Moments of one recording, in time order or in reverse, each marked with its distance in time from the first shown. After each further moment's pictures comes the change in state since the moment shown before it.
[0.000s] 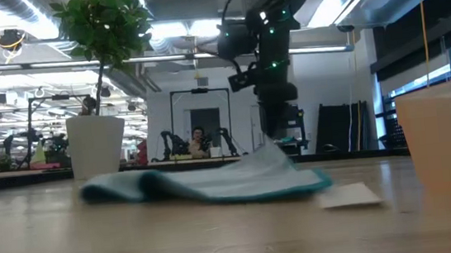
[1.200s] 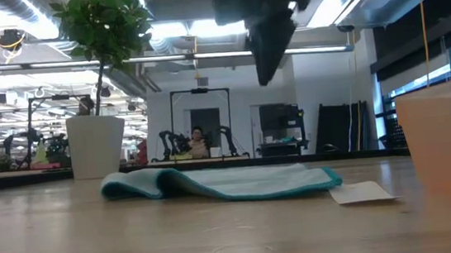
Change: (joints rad) left arm -0.004 -0.001 0.000 -0.143 -0.022 -0.055; right arm 0.285 -0.029 0.254 -0.325 -0.195 0.187
